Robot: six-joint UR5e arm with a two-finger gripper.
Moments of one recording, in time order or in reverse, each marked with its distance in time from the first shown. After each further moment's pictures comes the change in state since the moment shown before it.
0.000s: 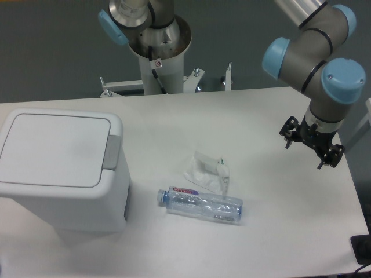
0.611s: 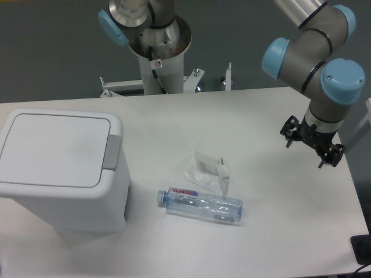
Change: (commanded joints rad) arm -0.002 0.003 -0.023 0.043 0.026 -0.006
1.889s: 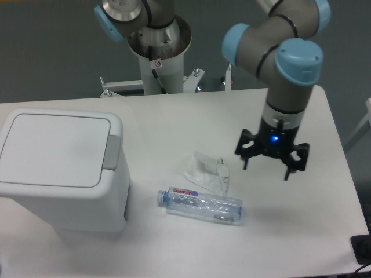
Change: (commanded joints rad) arm -0.225 0.141 0.018 0.025 -0.281 -0.762
